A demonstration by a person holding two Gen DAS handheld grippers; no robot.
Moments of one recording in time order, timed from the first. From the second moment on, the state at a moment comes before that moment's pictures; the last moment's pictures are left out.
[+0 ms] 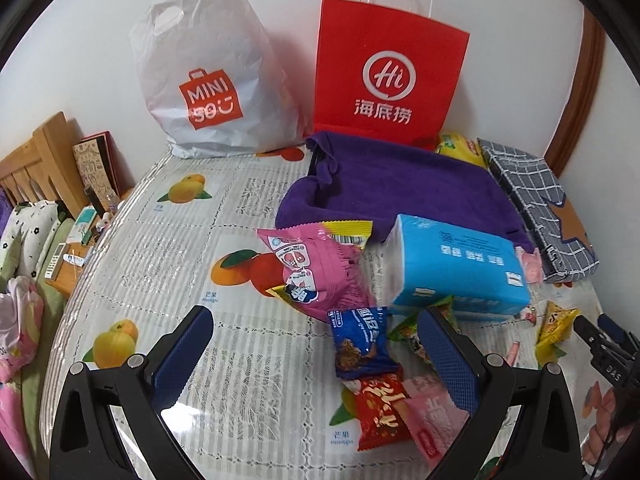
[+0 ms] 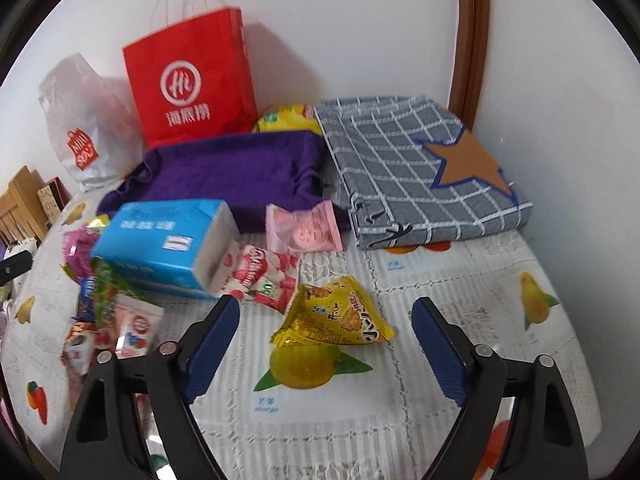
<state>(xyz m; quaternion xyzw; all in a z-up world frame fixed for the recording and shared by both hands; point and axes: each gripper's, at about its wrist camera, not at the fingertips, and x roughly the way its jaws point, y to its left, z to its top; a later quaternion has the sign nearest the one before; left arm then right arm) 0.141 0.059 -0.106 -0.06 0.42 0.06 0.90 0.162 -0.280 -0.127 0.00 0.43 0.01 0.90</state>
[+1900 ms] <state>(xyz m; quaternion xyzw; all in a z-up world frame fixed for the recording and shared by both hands) 0.173 0.087 -0.101 -0.10 0.42 0.03 0.90 0.153 -0.249 -0.112 0.00 0.45 0.06 0.89</state>
